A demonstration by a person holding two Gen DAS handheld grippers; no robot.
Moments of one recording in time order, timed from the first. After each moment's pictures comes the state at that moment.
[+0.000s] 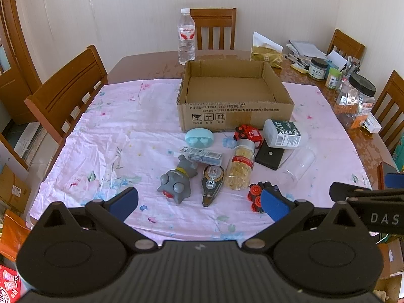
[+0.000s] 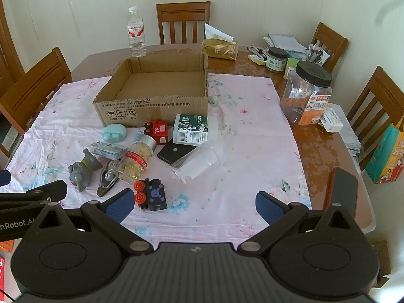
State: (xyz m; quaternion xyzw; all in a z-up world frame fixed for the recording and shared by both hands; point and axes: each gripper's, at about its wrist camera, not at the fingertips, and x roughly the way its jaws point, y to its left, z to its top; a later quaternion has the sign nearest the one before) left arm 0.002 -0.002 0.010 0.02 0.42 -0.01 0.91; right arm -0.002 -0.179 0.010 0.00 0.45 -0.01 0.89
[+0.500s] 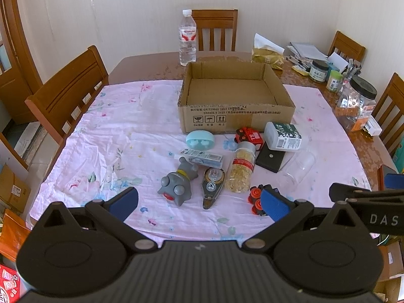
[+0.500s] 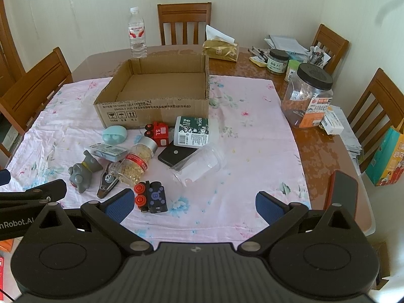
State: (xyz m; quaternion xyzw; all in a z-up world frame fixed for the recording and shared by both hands) left arm 0.005 -0.001 0.012 0.02 0.42 -0.01 0.91; right arm 0.000 -0.179 0.010 0.00 0.45 -0.01 0.89
